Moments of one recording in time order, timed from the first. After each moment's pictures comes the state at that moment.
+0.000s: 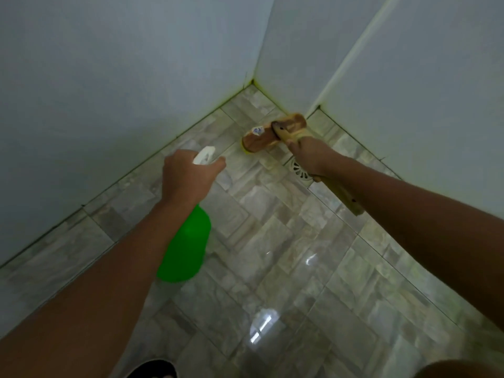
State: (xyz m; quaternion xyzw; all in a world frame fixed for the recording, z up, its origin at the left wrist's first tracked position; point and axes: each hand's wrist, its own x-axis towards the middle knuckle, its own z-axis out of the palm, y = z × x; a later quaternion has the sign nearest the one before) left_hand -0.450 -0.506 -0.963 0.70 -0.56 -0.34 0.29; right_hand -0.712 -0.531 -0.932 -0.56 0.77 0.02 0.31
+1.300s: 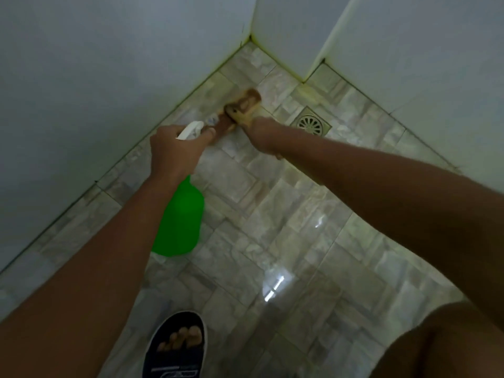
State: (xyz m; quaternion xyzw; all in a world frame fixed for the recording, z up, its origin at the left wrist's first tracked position) left_hand -0.411 -0.498 -0.965 0.69 -0.52 -0.41 0.29; right_hand -0.618 -0.526 -0.968 -0.59 0.72 0.06 0.36
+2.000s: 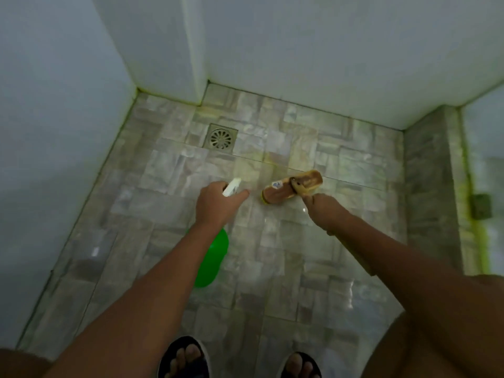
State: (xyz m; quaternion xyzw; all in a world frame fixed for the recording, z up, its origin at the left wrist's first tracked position) left_hand -0.568 -0.388 -0.949 0.53 -0.72 -0.45 0.07; right_hand -0.768 -0.225 -0.926 -0.28 0.89 0.02 0.36
